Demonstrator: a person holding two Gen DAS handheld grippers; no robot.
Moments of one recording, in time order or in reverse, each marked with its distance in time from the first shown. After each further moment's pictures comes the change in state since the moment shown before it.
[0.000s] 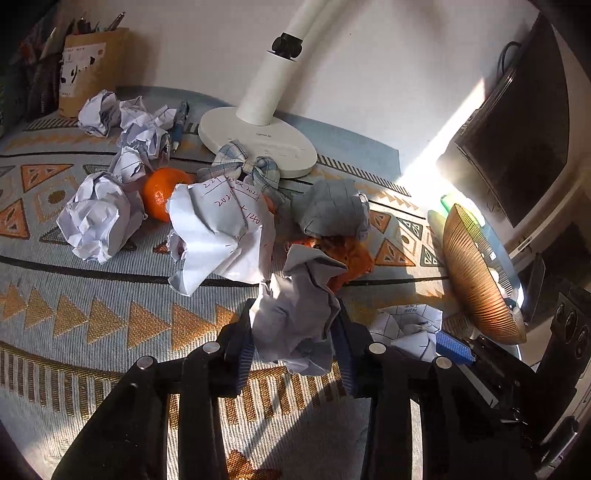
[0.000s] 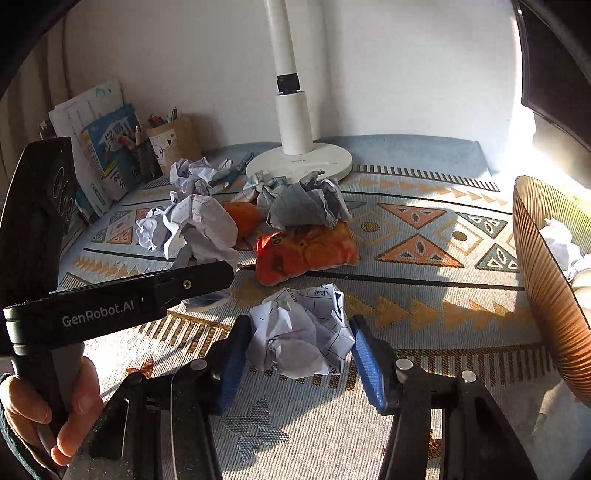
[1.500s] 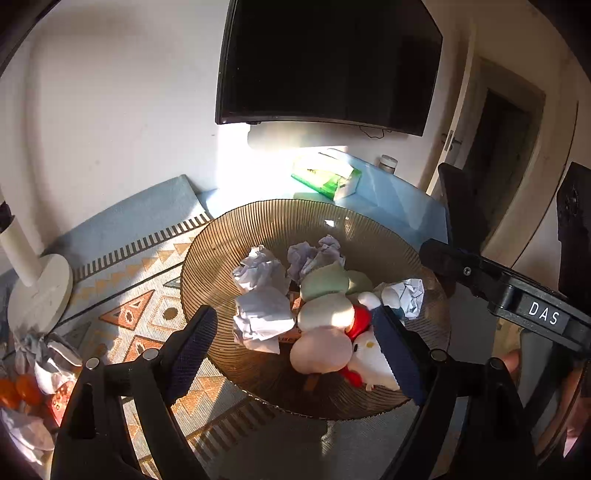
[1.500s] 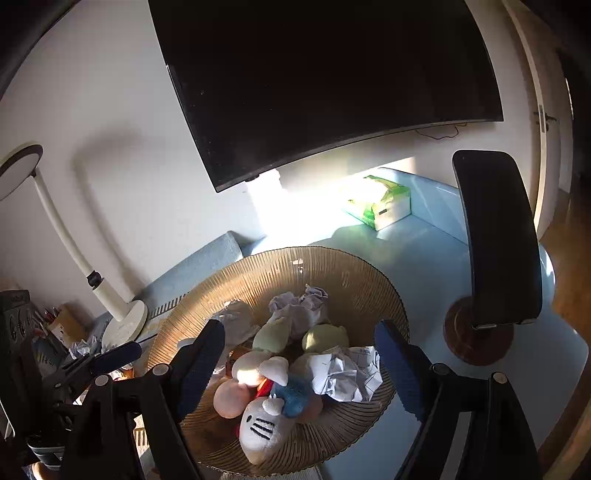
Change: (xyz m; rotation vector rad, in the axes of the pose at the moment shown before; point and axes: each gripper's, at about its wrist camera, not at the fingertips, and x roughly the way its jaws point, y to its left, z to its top) left arm 0.049 -0.272 0.009 0.552 -0.011 -0.156; right arm -0.175 -0.247 -0.018 0.496 -0.292 -0.313
